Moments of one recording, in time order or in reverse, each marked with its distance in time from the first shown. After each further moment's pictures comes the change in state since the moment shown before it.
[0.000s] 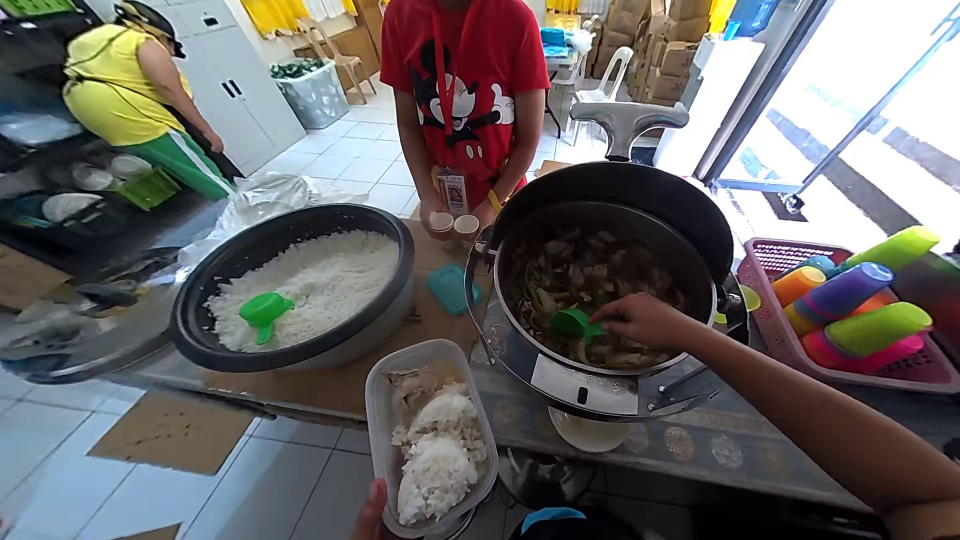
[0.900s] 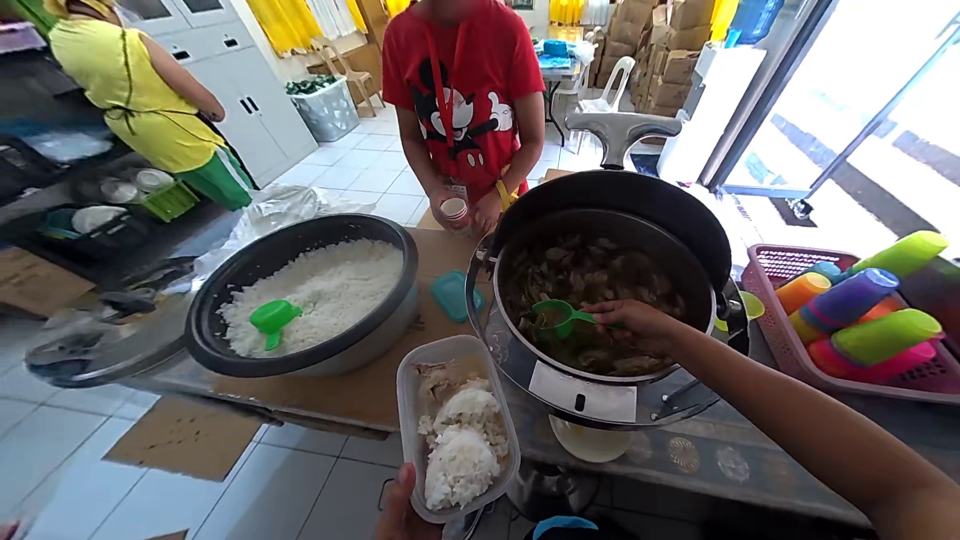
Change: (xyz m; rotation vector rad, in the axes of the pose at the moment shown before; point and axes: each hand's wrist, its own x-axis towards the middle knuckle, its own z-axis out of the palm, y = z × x) left_hand 0.002 -0.008 0.030 -0.002 -0.011 -0.031; right_hand 0.025 0.026 0.017 0.984 -0.003 0.213
